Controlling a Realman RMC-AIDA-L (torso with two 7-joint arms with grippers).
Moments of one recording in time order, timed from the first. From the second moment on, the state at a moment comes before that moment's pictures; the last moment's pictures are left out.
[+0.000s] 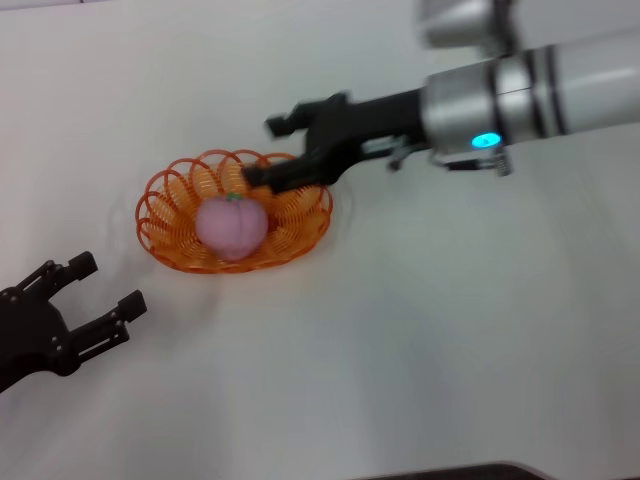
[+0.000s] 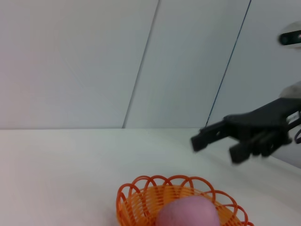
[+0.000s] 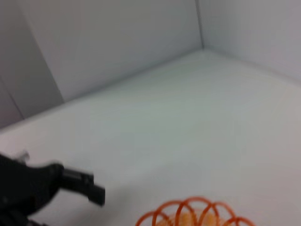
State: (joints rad) left arm -0.21 -2.16 0.29 0.54 2.11 1.66 -1.02; right arm 0.61 2.09 -1.39 -0.76 -1.70 -1.15 1.70
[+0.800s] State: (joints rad) left arm -0.20 -2.16 0.30 0.54 2.13 1.66 -1.01; right arm 0.26 2.07 -0.98 -0.80 -1.78 -1.53 1.32
